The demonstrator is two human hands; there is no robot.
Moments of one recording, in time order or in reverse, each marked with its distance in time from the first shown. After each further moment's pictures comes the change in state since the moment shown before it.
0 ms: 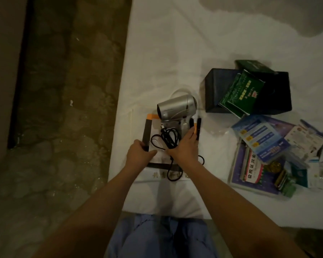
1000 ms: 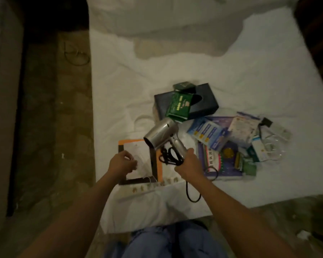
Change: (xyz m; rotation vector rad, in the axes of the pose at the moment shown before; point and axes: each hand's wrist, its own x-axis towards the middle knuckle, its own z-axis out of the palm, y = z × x) left_hand -0.084 0.070 -0.013 -0.023 -0.061 0.213; right_hand -0.073 0.106 -0.097 0.298 0.075 0.050
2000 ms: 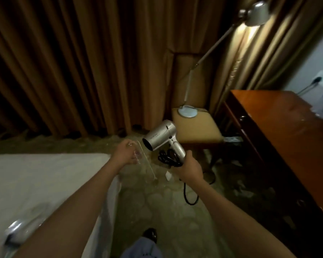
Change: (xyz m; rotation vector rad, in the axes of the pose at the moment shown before) left_hand -0.510 0.182 0.611 0.571 -1.056 0.847; right_hand -0.423 0.541 -0.261 0.723 1.112 0.717
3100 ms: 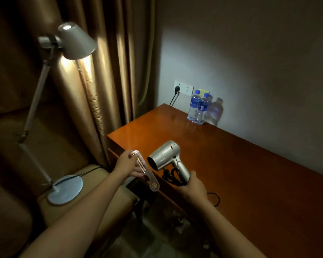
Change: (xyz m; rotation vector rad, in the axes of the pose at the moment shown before) left_hand 0.323 0.241 0.570 0.243 -0.761 0.147; right_hand 0.314 0.276 -0.316 0.255 0.489 0.630
